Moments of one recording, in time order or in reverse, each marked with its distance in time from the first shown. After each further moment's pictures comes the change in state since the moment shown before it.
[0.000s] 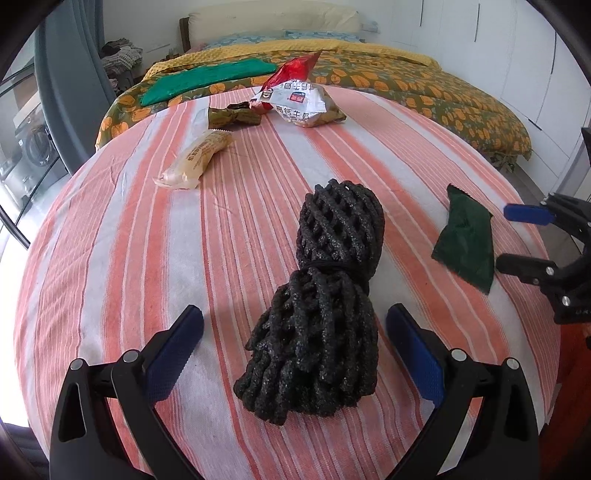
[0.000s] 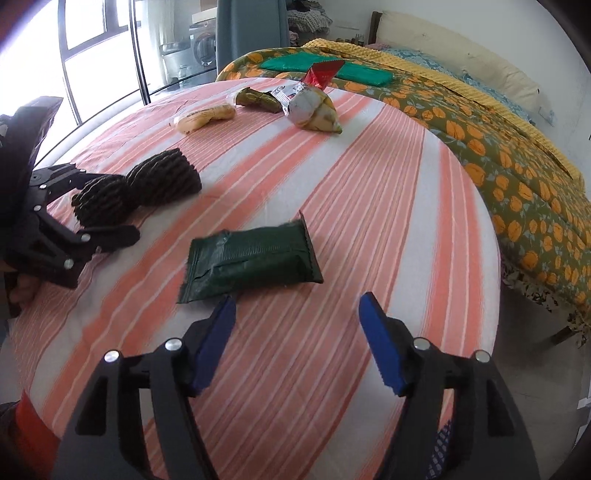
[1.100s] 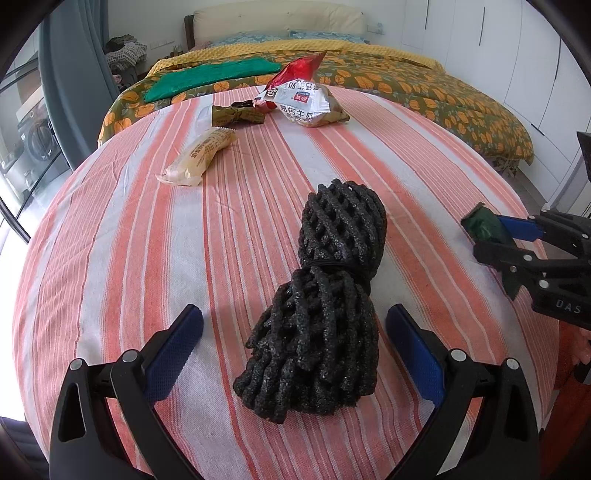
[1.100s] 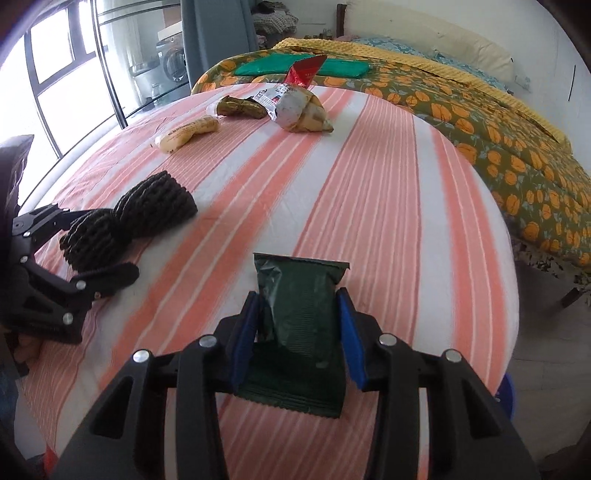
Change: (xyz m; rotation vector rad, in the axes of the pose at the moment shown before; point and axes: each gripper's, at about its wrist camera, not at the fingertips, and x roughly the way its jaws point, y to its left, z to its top) left arm 0.000 0.000 -0.001 -0.019 0.001 0.000; right arm 0.011 0.015 0.008 0.141 -0.014 -0.028
